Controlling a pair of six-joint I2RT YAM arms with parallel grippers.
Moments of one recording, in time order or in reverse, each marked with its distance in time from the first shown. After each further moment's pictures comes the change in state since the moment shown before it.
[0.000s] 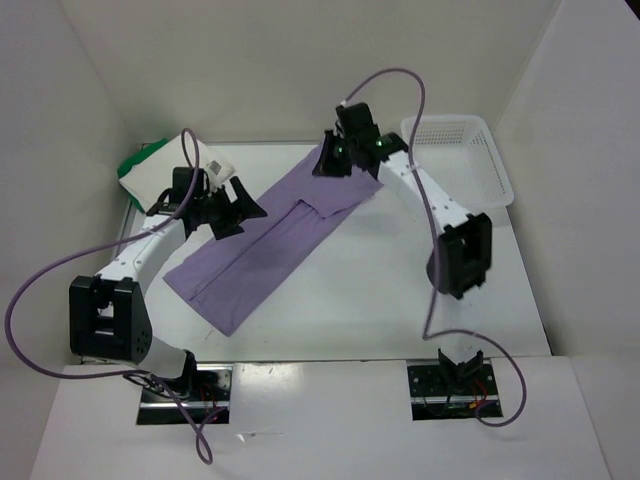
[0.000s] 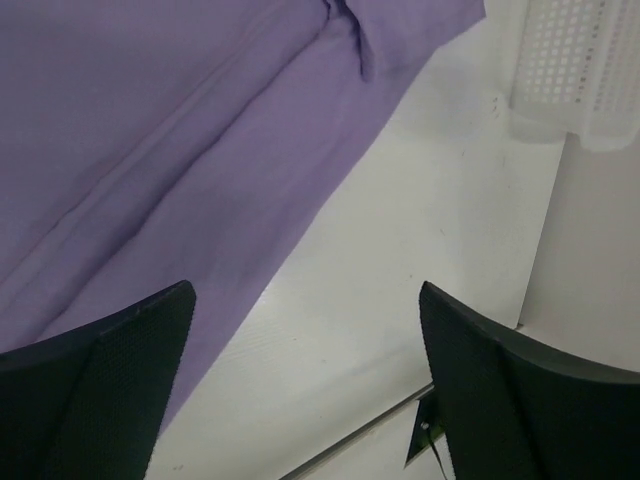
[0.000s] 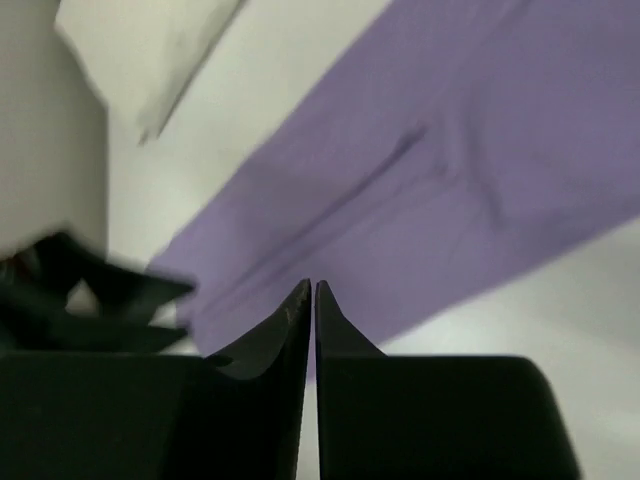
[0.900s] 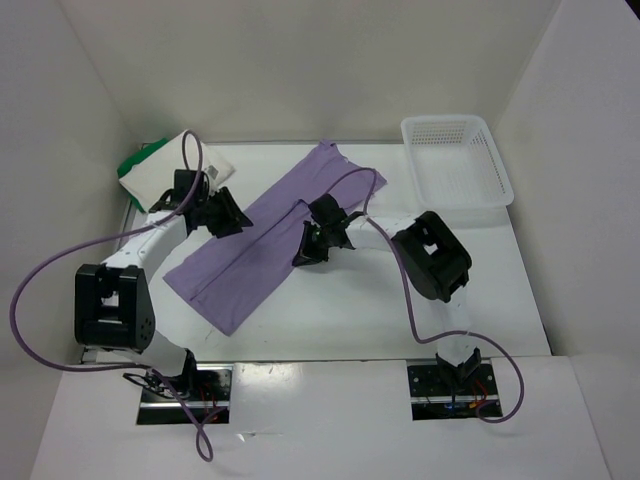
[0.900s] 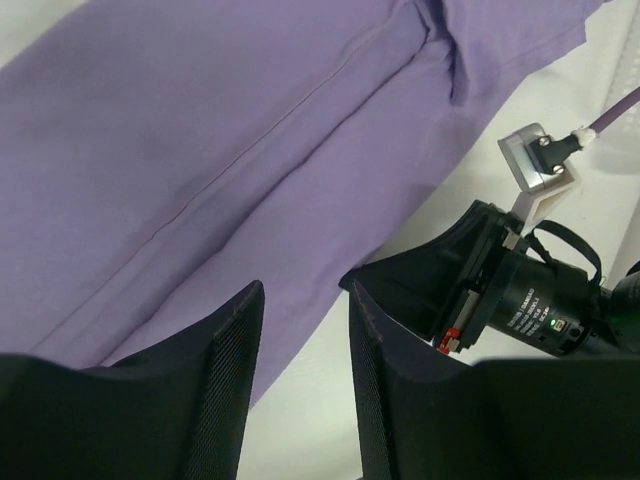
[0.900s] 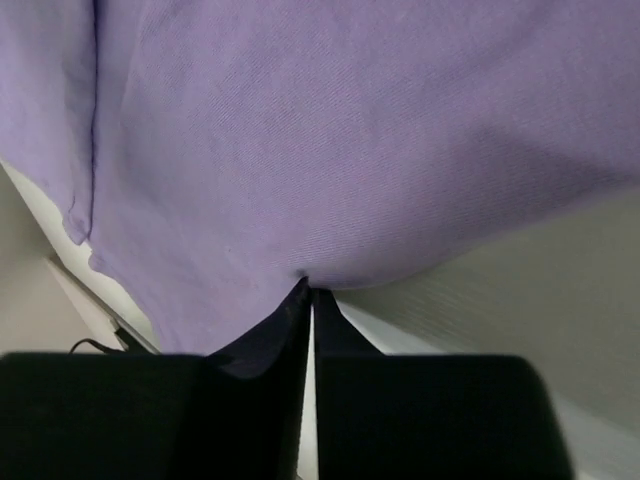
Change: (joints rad) left arm 0.040 0.058 -0.013 -0.014 -0.087 0.061; right arm 0.200 -0.055 -0.848 0.513 -0.166 0.299
